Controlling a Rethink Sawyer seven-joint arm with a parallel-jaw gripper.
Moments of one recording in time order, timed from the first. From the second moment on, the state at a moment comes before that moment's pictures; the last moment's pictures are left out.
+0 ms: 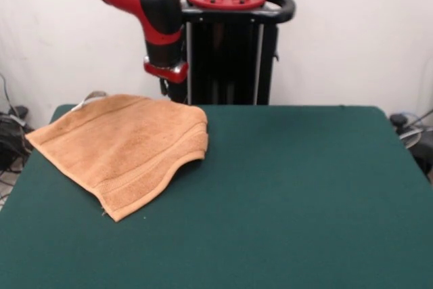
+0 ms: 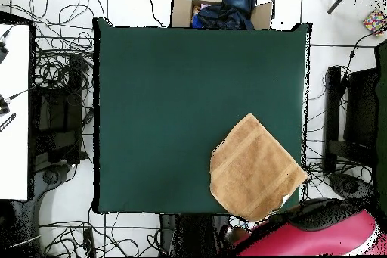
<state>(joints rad) -0.84 -0.12 -0.28 2.13 -0.37 -0.30 1.60</state>
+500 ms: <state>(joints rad) -0.84 -0.37 -0.28 2.26 -0.41 -0.21 1.60</state>
